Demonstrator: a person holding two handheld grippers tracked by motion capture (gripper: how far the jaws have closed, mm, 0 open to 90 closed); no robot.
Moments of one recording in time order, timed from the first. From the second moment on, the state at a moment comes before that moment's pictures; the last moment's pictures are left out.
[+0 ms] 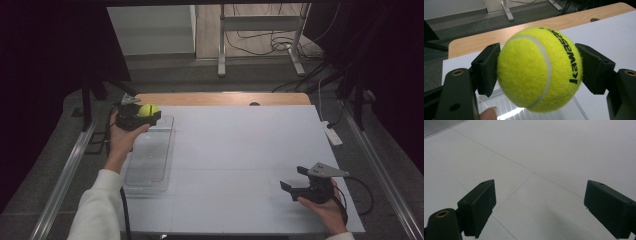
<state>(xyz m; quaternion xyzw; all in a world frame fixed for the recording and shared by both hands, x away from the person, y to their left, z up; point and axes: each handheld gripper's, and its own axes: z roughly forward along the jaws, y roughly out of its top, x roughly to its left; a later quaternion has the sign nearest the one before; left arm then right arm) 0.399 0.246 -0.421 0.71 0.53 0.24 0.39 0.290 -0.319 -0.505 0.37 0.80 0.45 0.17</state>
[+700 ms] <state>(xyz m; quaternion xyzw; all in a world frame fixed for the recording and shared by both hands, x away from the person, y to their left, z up) 0.413 0.260 -0.440 0.71 0.56 0.23 0.36 0.291 -0.320 -0.506 0.37 0.80 0.44 0.17</state>
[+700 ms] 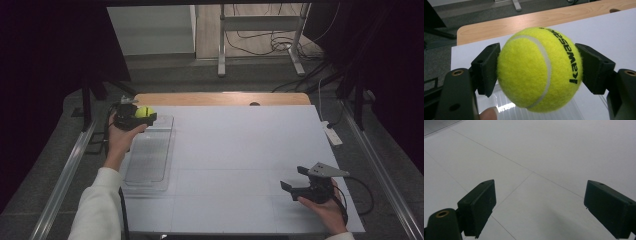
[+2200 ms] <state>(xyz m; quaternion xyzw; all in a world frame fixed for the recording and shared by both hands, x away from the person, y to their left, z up) 0.432 0.270 -0.478 0.73 0.59 0.20 0.28 0.291 -0.321 -0.507 0.37 0.80 0.44 0.17</state>
